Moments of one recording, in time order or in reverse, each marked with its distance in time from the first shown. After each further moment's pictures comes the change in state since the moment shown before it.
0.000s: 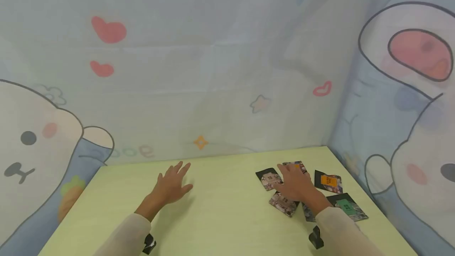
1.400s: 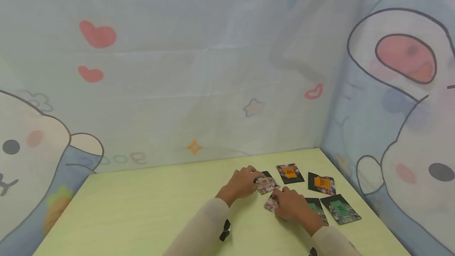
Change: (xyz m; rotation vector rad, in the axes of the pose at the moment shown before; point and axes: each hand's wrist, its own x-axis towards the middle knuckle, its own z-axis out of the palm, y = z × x) left_hand 0.108 0.186 0.099 0.152 -0.040 0.345; right_hand -0.020 0.002 0.041 0.003 -0.132 0.130
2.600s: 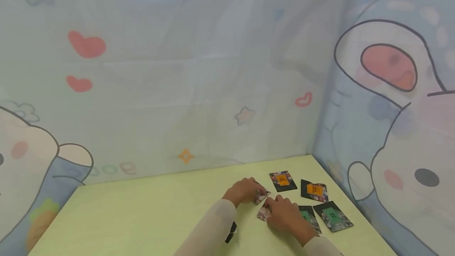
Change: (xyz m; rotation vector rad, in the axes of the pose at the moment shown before) left_hand 0.027 0.018 0.007 0.007 -0.179 0.026; right_hand -0.004 -0.005 -0.001 0.011 0.027 0.047
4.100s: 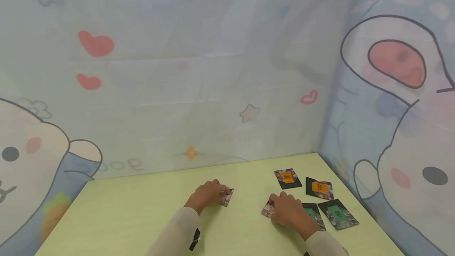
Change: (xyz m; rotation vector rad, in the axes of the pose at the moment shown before) left_hand -0.093 -0.086 -0.005 -0.100 -0.013 -0.228; right_hand 0.002 -0.005 -0.004 -0.015 -0.043 0.004
